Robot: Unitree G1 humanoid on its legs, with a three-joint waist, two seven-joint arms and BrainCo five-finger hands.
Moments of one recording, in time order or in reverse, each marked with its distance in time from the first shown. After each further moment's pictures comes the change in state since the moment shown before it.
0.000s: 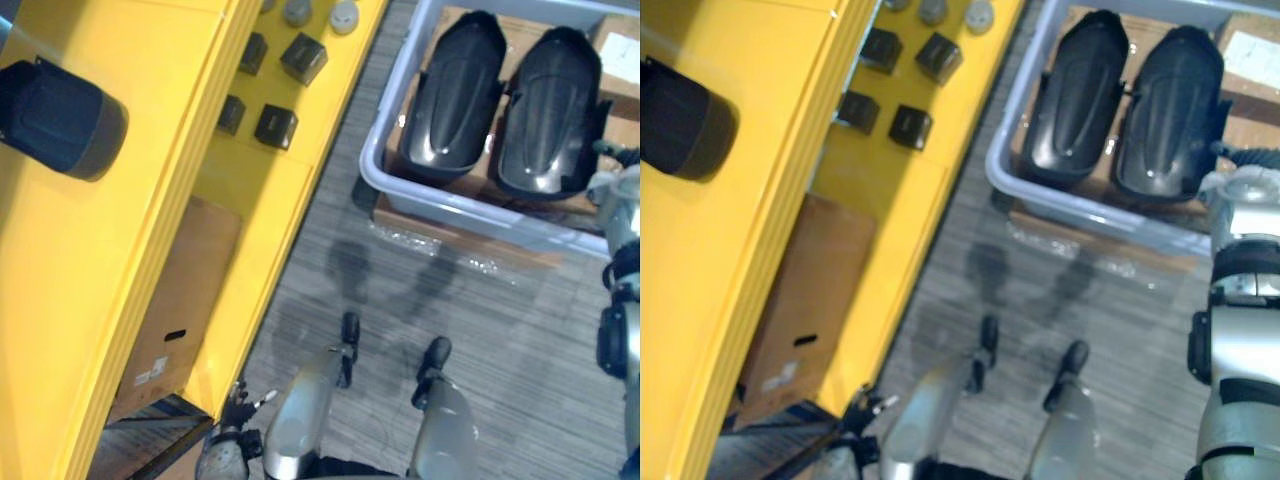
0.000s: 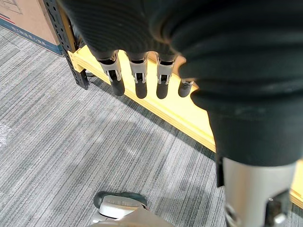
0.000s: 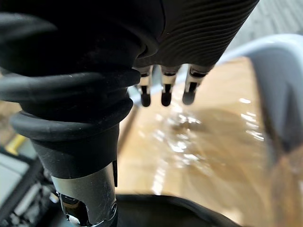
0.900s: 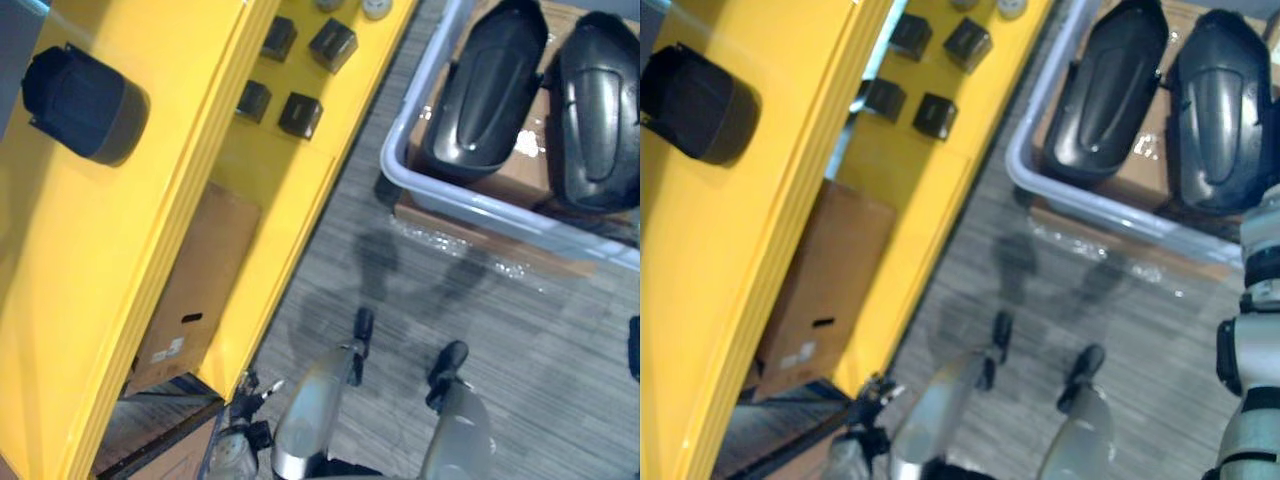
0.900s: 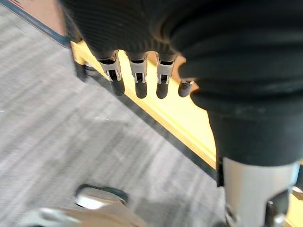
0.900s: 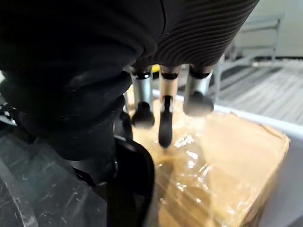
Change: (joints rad) left arm -0.010 -0.020 -0.046 -0.090 -0.068 -0.057 -0.013; right arm 0.005 -0.124 0.182 0.017 -0.544 0.132 0.133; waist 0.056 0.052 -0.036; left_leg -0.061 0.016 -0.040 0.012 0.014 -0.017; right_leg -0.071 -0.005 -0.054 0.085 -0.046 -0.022
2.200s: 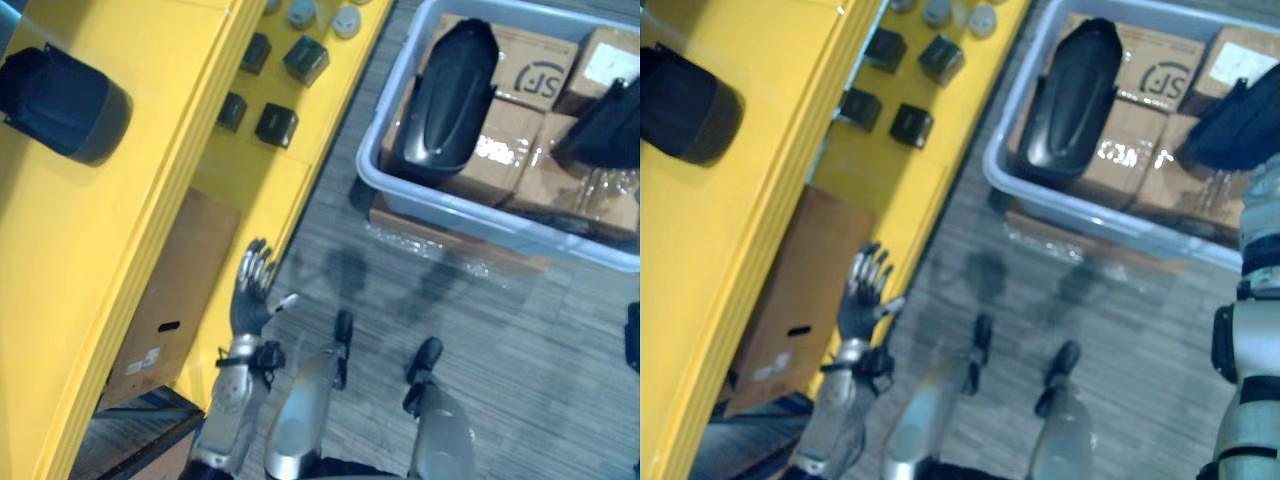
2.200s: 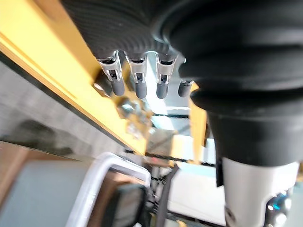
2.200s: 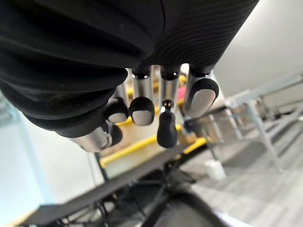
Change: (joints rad) left arm -0.117 0.098 -0.093 -0.807 0.105 -0.104 0.090; right arm -0.073 0.044 -0.020 0.046 0.012 -0.395 -0.444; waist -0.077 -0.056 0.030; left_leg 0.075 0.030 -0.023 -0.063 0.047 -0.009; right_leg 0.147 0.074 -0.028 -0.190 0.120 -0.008
